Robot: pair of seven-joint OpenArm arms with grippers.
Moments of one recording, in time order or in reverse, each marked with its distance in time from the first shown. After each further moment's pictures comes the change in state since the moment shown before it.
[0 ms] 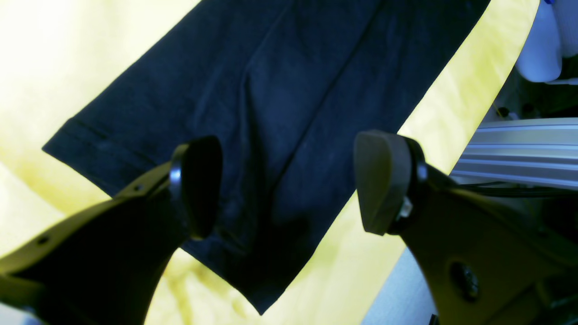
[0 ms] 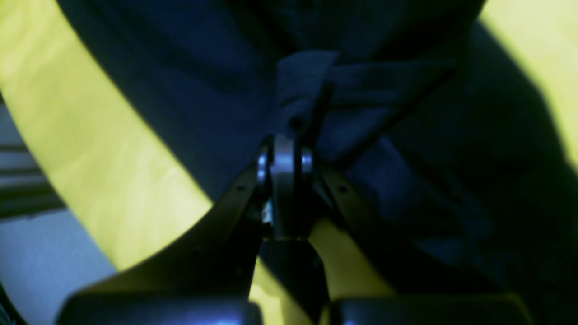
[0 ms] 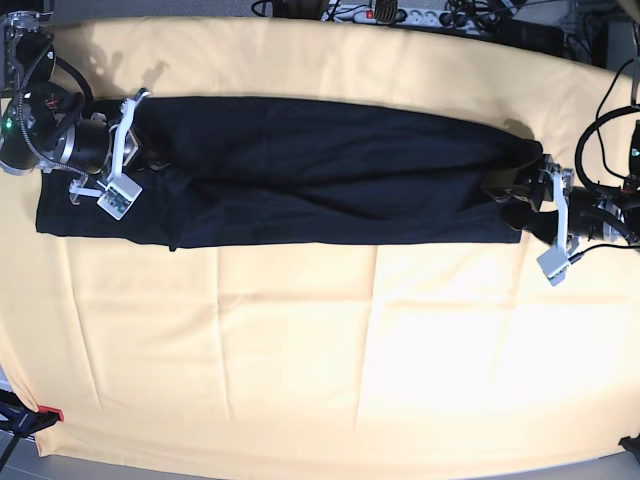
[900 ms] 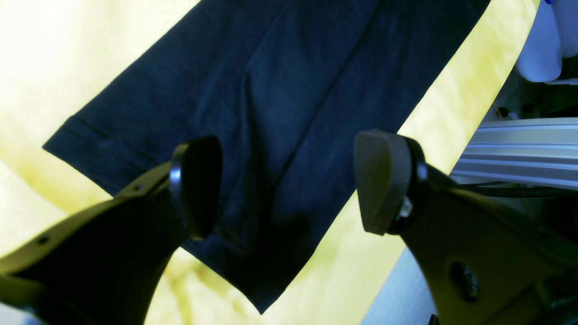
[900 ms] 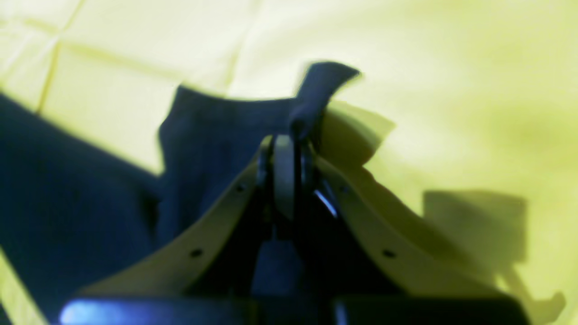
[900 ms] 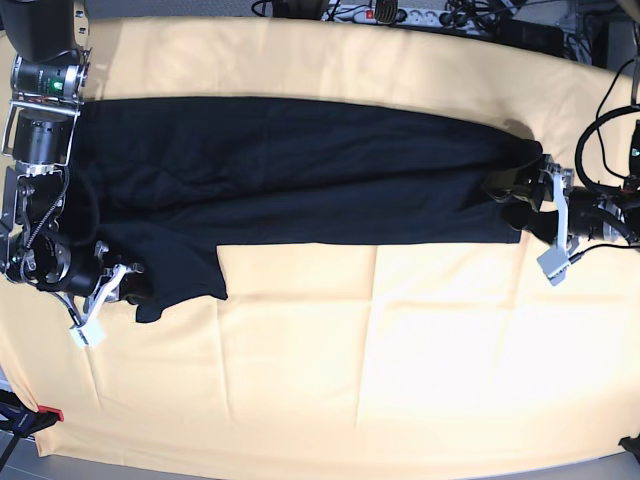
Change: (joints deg) left arm 0.0 0.0 0.0 0.0 0.0 0.0 0.0; right arm 37.2 -10.4 0.1 -47.8 -5.1 0.0 5.1
